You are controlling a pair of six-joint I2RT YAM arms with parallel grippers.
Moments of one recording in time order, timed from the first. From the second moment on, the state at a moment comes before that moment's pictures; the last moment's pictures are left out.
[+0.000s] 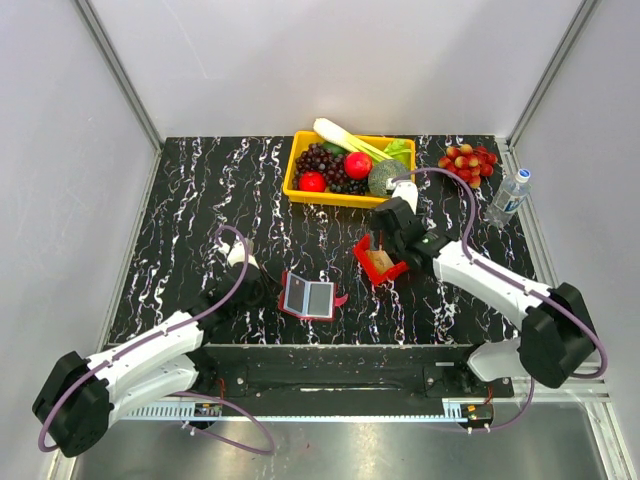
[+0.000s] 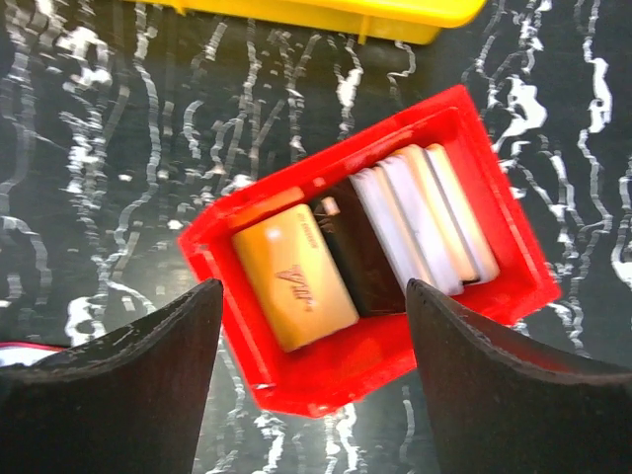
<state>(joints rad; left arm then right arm) -0.70 0.87 0.34 -0.13 -0.21 -0.90 0.67 1.36 0.96 -0.35 0.46 0.46</state>
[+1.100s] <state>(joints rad) -0.70 0.89 0.34 -0.11 -0.21 -0.89 0.61 1.73 1.09 -0.45 0.57 0.15</state>
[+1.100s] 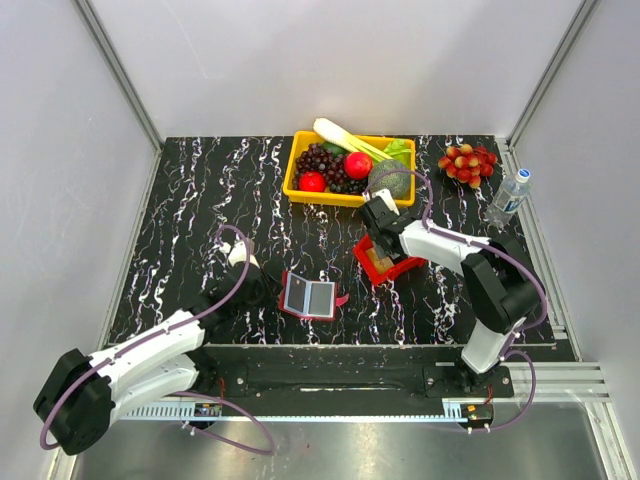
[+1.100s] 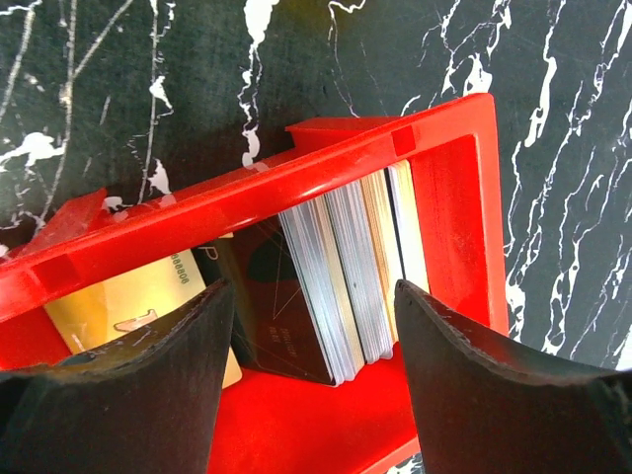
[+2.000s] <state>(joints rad) -0.70 0.91 0.34 -0.10 -0.19 -0.89 0.61 1.75 1.10 -0.44 0.63 0.14</state>
